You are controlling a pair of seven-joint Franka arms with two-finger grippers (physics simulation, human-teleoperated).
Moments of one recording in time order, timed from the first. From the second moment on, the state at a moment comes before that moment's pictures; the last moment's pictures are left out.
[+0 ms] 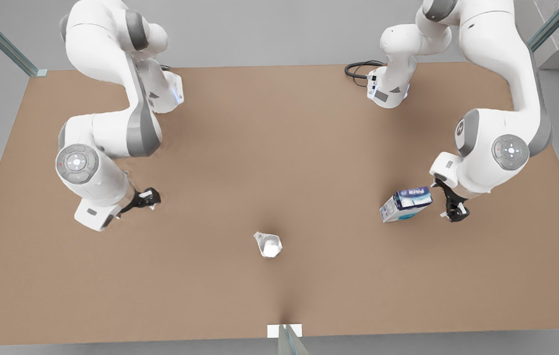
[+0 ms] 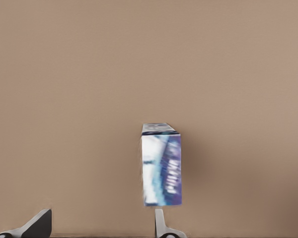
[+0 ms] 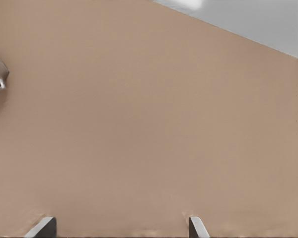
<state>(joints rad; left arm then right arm) 0.05 0.28 -0.18 -1.56 0.10 1.80 1.30 0.26 0.36 -0.05 -1.24 -0.17 1.53 -0.11</state>
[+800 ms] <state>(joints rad) 0.06 0.21 -0.20 -1.81 0.11 1.97 1.37 0.14 0.18 -0.02 -1.47 -0.19 1.56 0.03</state>
